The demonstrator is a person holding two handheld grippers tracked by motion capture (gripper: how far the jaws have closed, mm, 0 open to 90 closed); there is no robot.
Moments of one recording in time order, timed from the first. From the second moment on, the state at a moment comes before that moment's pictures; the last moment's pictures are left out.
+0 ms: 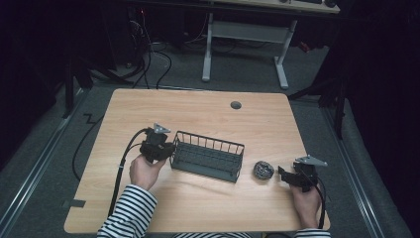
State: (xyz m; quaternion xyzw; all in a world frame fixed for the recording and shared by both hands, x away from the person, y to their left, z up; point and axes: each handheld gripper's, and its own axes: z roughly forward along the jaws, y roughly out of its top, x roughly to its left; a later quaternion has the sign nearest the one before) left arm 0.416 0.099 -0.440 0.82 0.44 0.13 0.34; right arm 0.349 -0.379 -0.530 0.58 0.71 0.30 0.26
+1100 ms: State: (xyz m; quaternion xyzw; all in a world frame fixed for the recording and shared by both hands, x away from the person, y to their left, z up) left arm 0.398 0.133 -0.422 0.79 0.45 0.13 0.39; right arm 0.349 -0.379 -0.530 0.58 0.71 0.30 0.26
